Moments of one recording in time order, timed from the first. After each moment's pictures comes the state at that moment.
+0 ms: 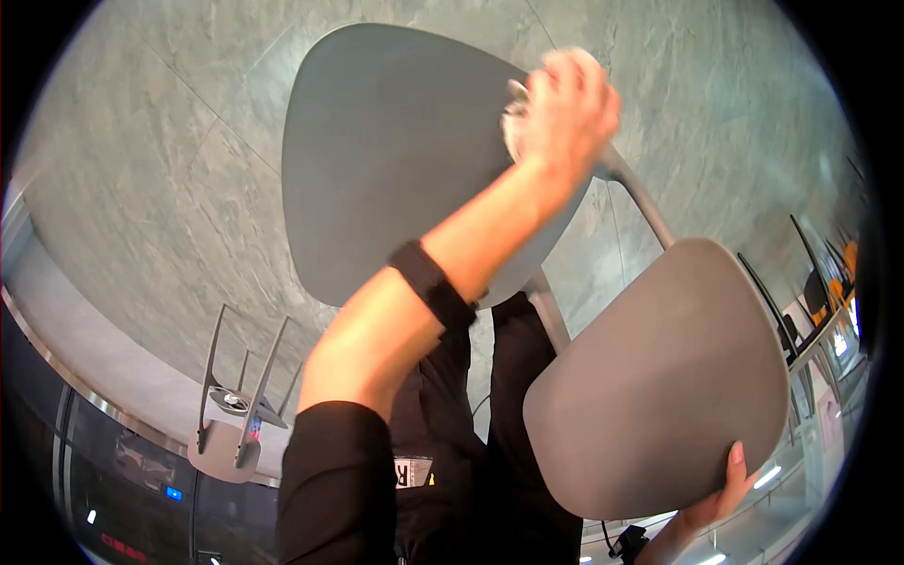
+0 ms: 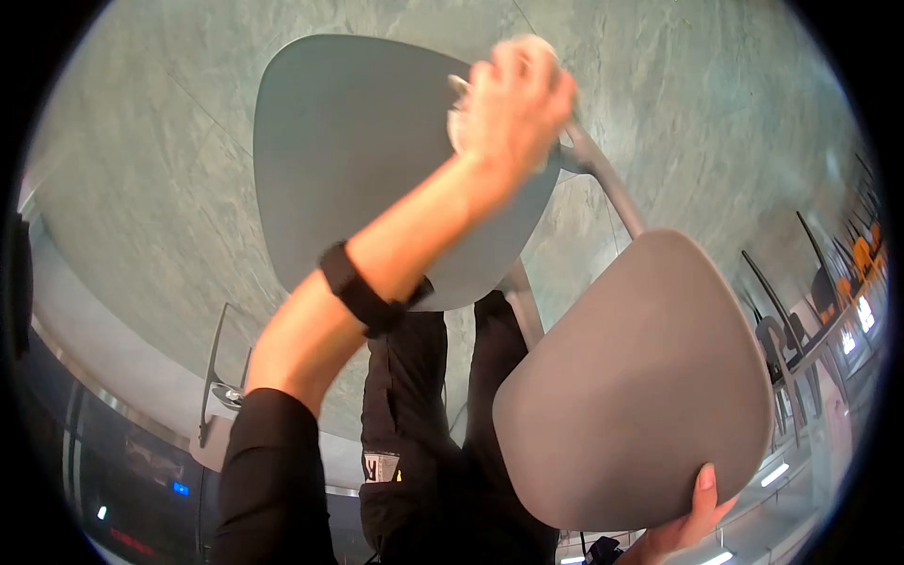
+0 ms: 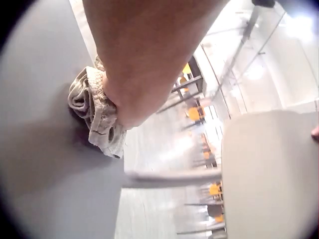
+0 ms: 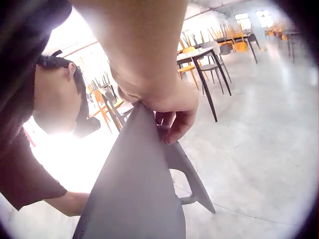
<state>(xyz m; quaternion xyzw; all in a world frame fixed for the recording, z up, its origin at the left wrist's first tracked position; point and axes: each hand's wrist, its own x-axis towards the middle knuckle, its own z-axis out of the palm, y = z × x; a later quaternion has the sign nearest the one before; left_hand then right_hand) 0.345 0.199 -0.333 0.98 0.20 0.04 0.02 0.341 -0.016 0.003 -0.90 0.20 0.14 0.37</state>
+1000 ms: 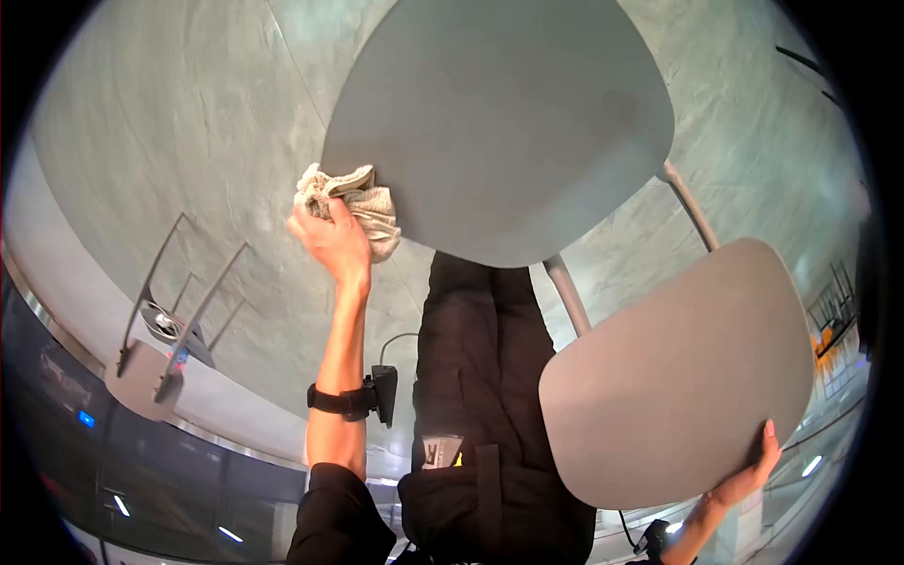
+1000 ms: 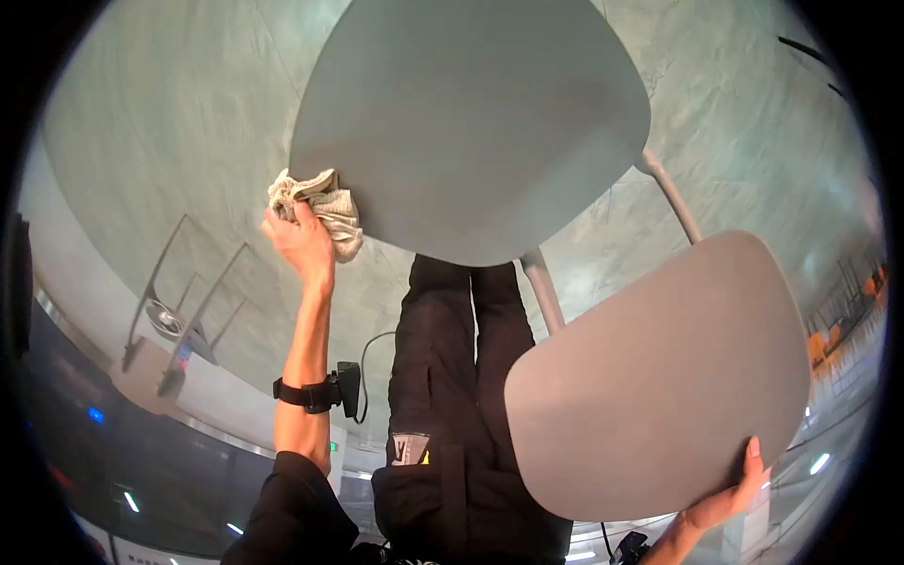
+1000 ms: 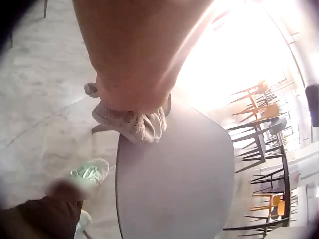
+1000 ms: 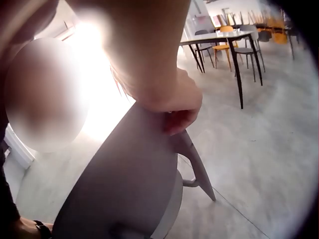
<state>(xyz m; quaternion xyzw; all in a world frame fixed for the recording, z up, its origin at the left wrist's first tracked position) -0.004 0.157 -0.314 0.48 0.84 0.11 0.24 0.382 -0.044 -0.002 -0.92 0.07 0.16 0.34</state>
